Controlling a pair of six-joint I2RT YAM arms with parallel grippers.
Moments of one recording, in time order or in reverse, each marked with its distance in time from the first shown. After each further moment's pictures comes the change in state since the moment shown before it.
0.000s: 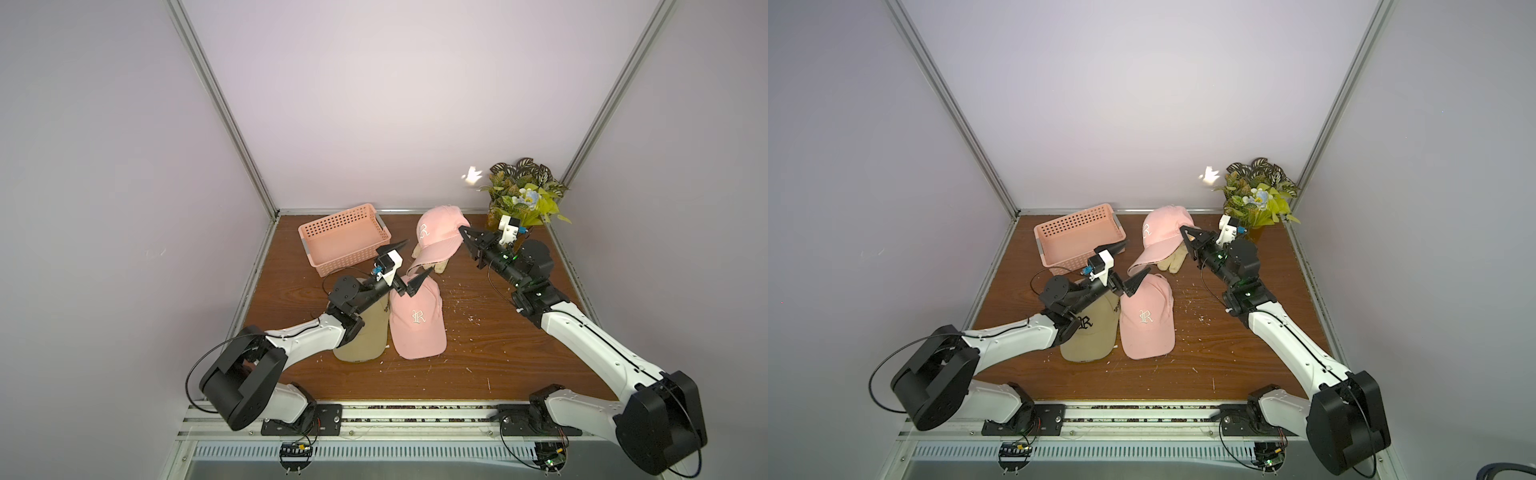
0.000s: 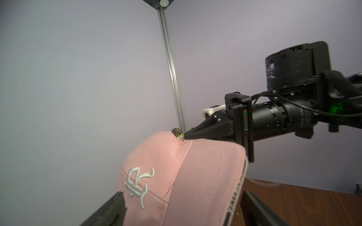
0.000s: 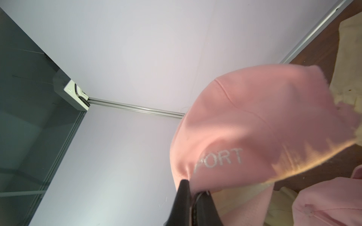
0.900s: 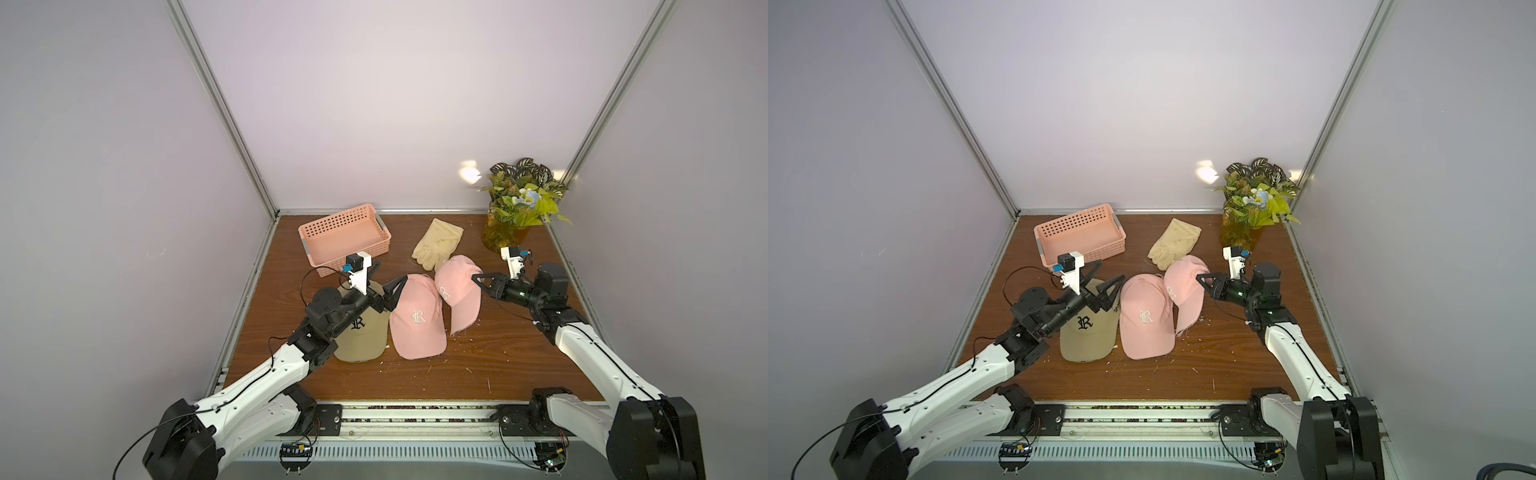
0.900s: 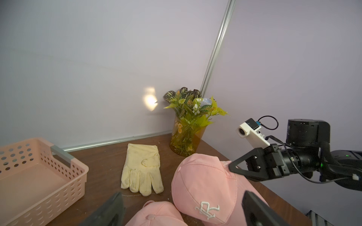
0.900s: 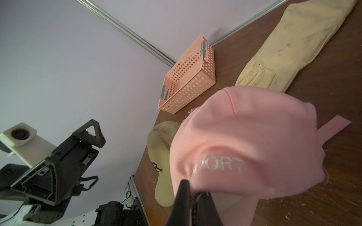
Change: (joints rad) left arm -0.001 -0.439 -0.066 -0.684 -0.272 -0.417; right arm -0.274 -0.103 -0.256 -0.277 -0.529 -0.781
